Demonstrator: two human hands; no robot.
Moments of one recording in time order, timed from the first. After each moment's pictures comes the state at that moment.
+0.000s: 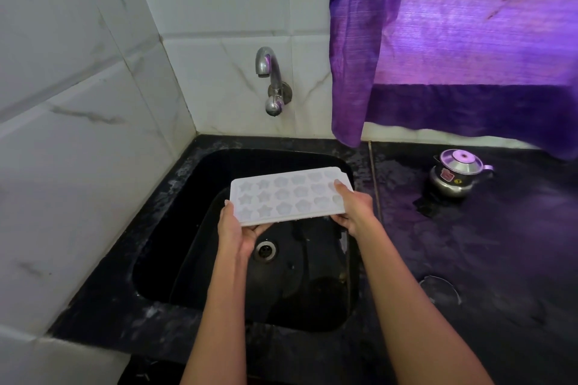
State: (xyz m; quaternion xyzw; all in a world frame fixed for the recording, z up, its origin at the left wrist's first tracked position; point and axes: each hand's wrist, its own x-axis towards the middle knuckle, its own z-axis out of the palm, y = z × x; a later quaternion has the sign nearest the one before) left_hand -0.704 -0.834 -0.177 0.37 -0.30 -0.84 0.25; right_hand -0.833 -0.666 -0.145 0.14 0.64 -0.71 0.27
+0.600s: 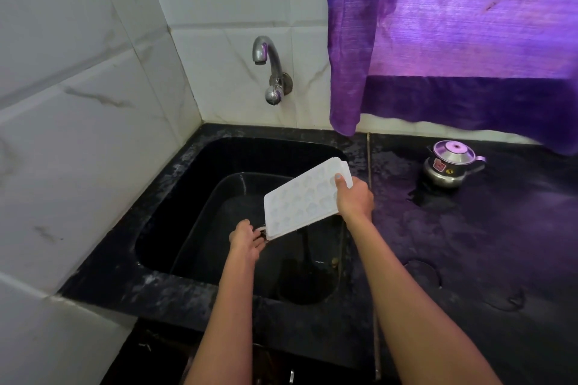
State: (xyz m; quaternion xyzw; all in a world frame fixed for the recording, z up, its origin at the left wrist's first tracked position) left_hand -0.691 -0.785 -0.209 0.55 -0.36 -0.74 0.17; right_hand -0.822 -0.638 -0.156 -0.01 0.85 -0.51 0.11
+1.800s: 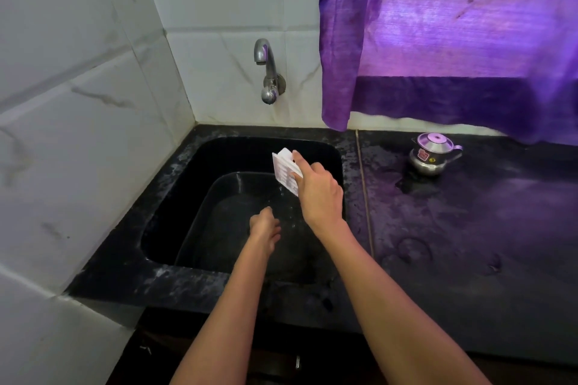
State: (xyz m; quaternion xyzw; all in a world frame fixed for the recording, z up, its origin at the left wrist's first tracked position) left_hand -0.687 -0.757 -0.188 0.50 -0.49 -0.71 0.11; right_hand -0.733 -0.661 -0.118 -0.28 0.92 -0.26 -0.10
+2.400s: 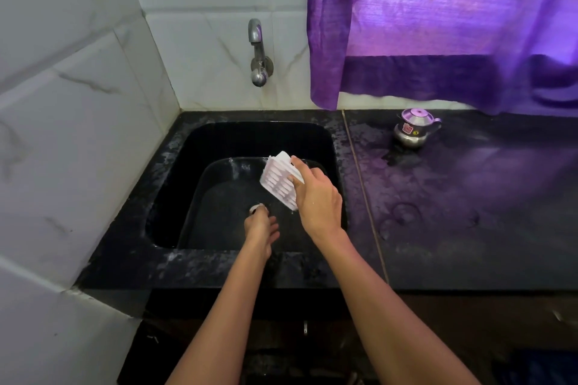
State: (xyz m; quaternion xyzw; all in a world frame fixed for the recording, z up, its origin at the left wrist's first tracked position) left_hand -0.630 -0.759 -0.198 0.48 -0.47 -0.74 0.08; right_hand -0.660 -0.654 -0.131 -0.24 0.91 -0.32 -0.11
